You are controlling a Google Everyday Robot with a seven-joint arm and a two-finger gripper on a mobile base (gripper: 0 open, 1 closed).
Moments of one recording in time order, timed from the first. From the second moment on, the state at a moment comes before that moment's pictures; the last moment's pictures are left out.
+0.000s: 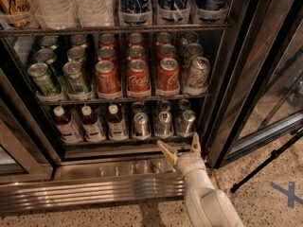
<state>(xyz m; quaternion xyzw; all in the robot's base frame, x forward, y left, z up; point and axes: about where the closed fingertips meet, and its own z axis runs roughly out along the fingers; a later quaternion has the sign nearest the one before) 0.578 -0.123 0.602 -0.07 0.71 0.08 0.69</state>
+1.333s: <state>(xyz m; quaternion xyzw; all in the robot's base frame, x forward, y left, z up) 0.579 -0.123 0.600 -0.07 0.71 0.08 0.69</state>
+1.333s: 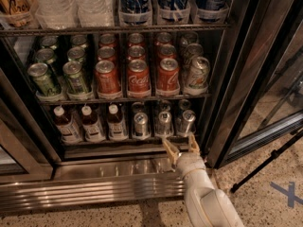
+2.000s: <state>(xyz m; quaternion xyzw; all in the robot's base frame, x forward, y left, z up) 0.621 -0.151 0.604 -0.04 0.73 0.03 0.68</state>
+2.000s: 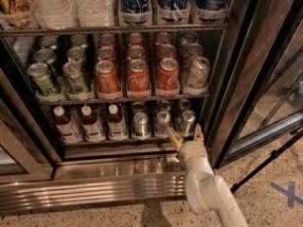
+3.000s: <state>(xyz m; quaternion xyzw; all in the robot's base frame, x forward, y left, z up) 0.645 -0.156 0.608 -0.03 0.73 0.01 0.68</state>
